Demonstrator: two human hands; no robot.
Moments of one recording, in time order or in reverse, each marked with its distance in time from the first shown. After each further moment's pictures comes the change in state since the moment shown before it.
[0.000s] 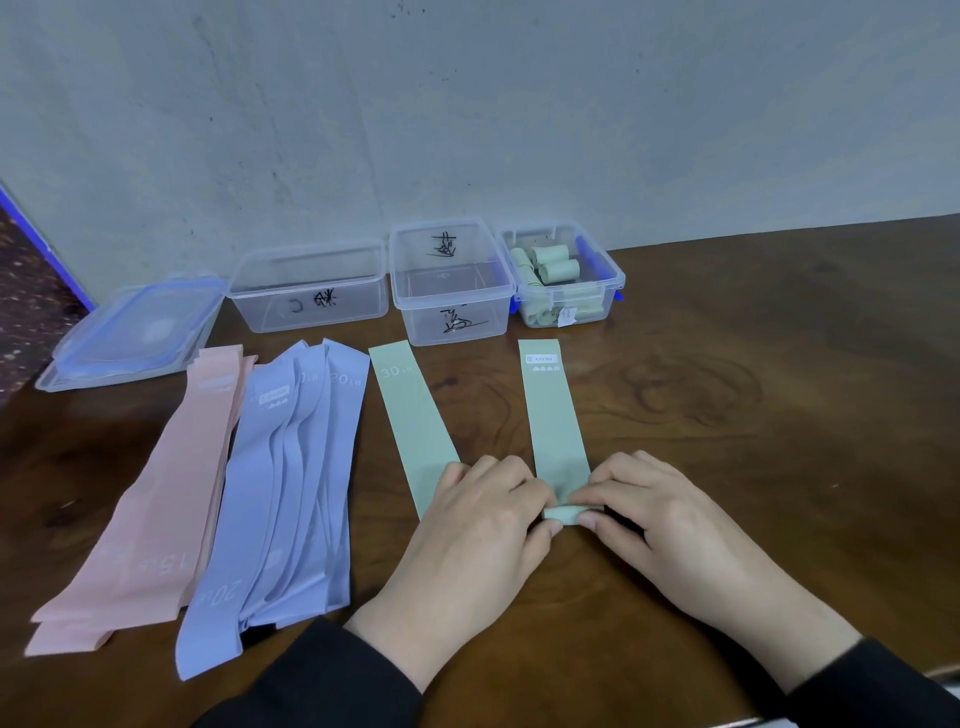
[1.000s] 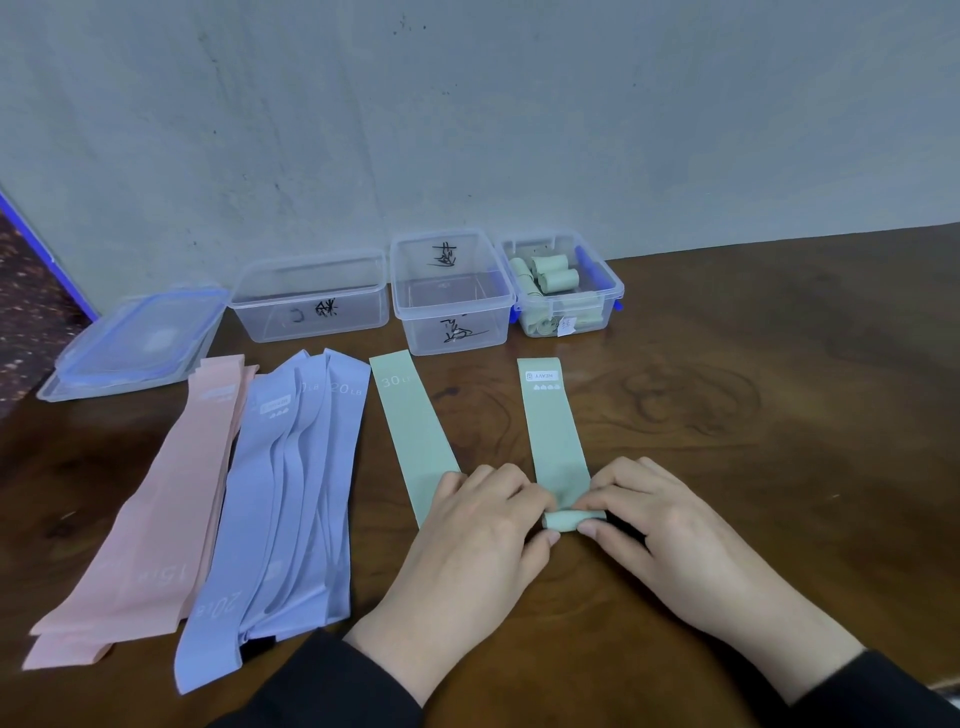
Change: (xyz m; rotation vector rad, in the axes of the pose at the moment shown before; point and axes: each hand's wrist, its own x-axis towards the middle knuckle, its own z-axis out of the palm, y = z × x) left_hand 0.000 -0.001 -0.001 -0.011 0.009 -0.015; right_hand 0.000 0.000 -0.001 0.011 -0.014 0.046
